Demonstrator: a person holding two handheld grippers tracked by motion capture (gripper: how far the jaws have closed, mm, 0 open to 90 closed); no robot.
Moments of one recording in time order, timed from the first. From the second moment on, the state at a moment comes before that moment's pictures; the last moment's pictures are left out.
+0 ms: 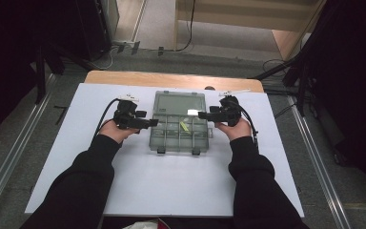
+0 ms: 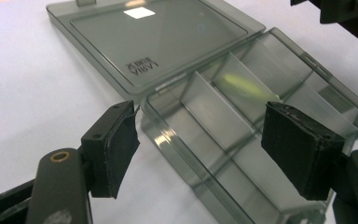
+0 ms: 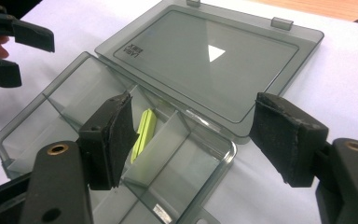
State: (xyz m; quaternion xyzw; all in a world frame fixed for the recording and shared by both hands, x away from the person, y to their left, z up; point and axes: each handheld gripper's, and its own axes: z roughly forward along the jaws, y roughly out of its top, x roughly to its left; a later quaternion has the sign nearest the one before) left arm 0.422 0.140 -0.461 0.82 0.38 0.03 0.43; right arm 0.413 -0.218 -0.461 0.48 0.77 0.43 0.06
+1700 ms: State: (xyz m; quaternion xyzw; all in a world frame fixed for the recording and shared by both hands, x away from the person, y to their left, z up) left arm 0.484 0.089 -0.501 0.78 0.47 0.11 0.40; right arm 0.458 -0.204 -0.504 0.53 0.75 0.39 0.09
